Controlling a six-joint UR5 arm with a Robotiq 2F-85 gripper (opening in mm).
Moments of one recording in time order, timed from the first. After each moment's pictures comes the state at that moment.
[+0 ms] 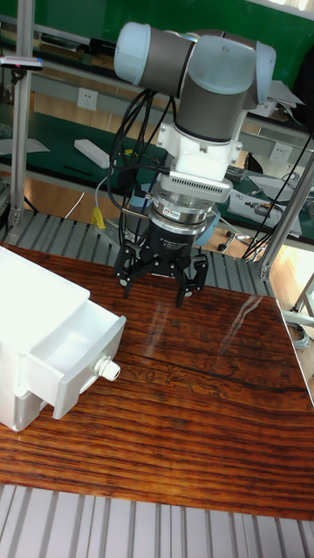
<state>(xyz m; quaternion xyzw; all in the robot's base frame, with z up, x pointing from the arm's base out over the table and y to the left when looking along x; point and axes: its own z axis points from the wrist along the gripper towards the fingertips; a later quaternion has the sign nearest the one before) 0.544 0.002 0.190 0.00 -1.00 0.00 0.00</state>
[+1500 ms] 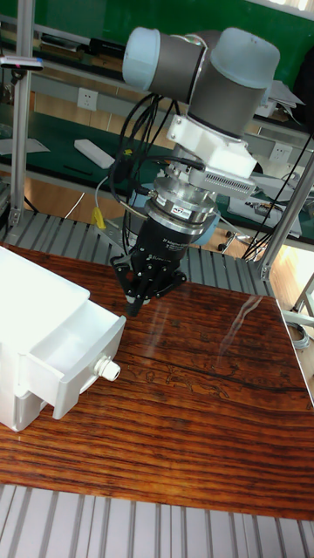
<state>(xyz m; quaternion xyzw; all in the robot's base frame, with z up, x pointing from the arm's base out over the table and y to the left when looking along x) 0.606 -0.041 0.211 0.21 -0.97 0.10 -0.06</state>
